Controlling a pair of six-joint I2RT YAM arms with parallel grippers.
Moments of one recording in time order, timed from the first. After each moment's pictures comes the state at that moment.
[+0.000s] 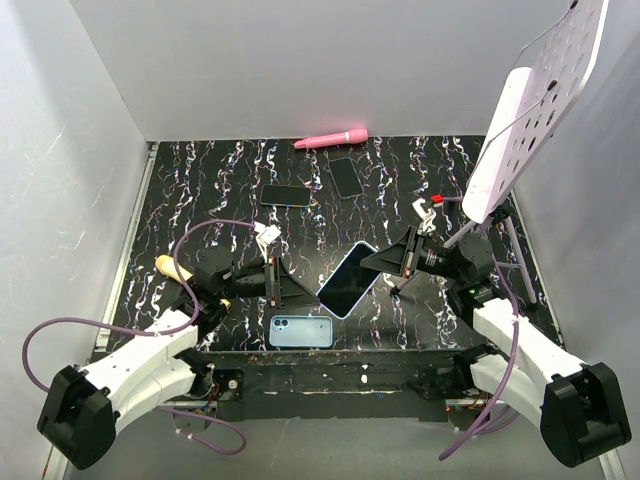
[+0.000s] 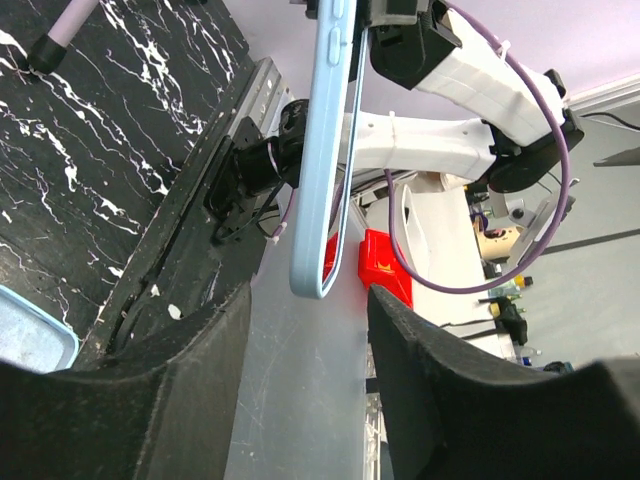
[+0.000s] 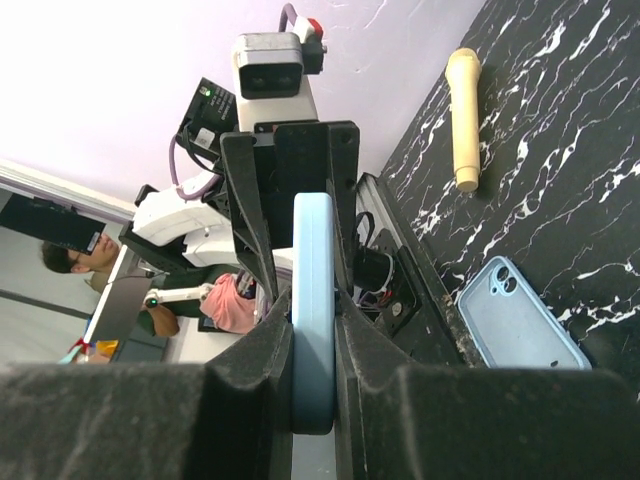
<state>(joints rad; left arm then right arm) -0.59 0.85 0.42 0.35 0.87 -0.99 0.39 0.92 0.43 0.64 -0.92 1.19</state>
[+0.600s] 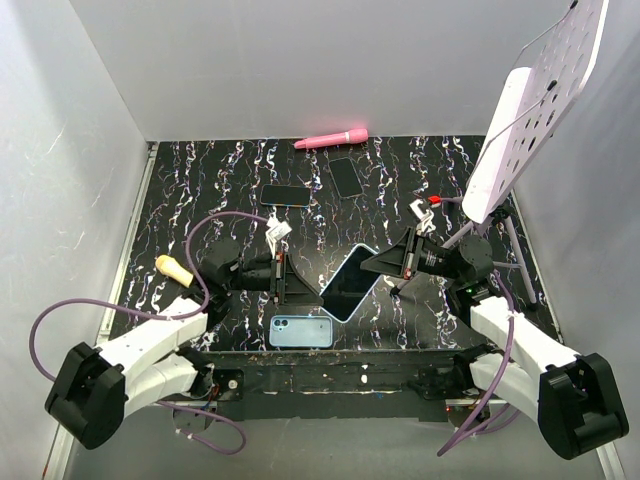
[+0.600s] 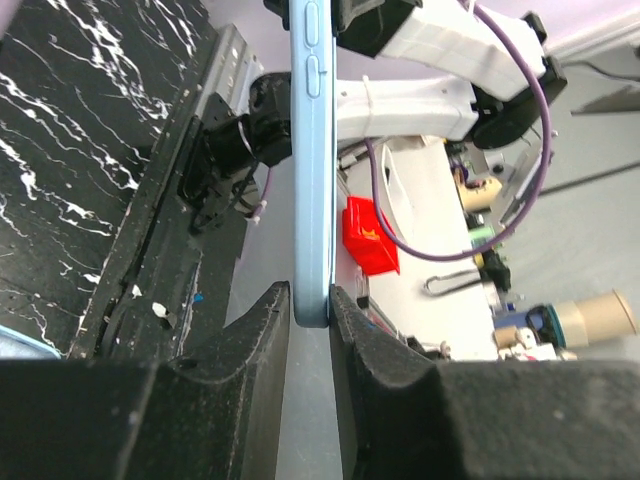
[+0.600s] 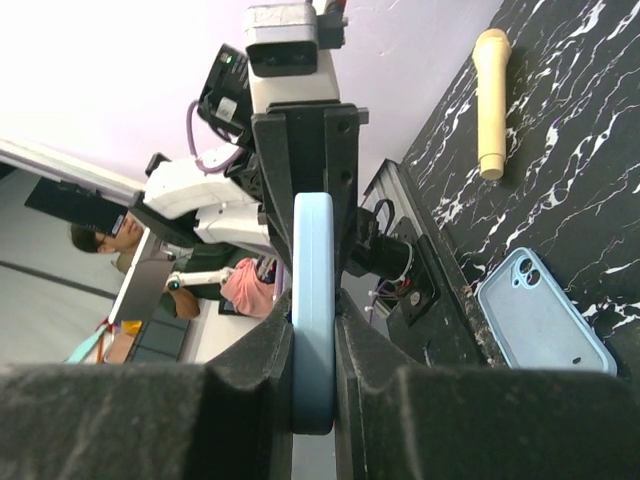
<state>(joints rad) -0.59 0.98 0.46 0.47 0.98 -0.99 0.39 0.97 0.40 0.77 -0.96 1.28</state>
